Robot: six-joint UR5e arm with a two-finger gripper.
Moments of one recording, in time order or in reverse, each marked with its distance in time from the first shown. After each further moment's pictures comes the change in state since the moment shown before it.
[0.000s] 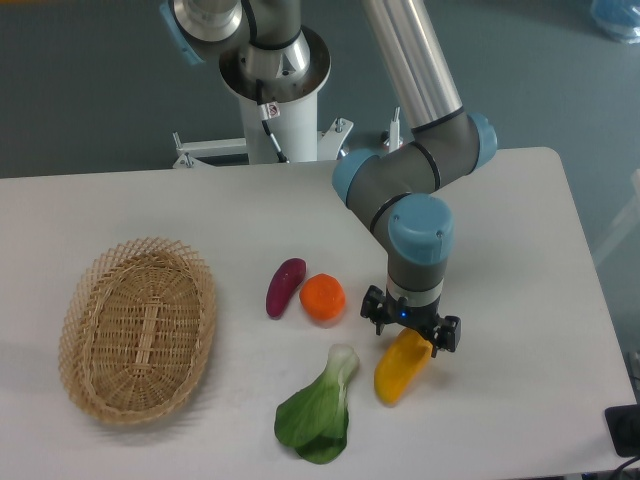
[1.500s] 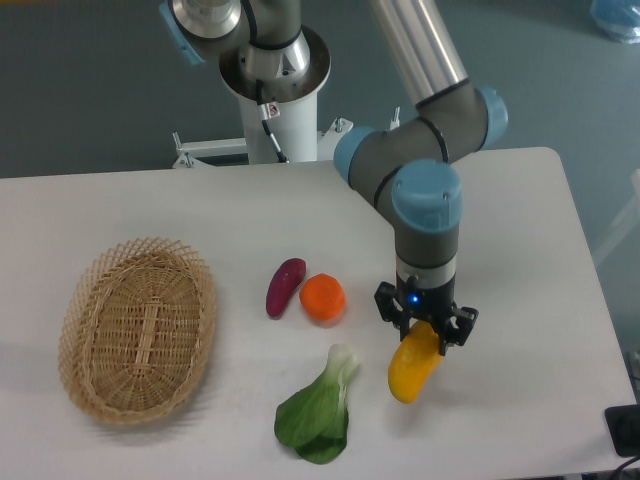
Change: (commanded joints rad) arm 0.003 0.178 0.015 0.009 -0.081 -0.041
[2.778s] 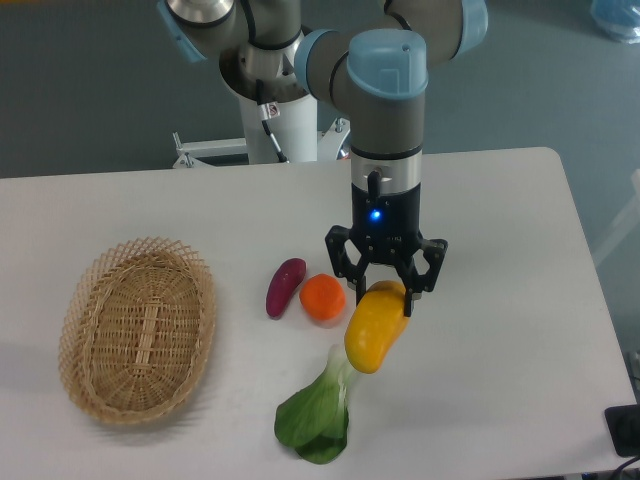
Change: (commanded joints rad) arm -0.028 0.178 -0.040 -0.012 -0.112 -0.166
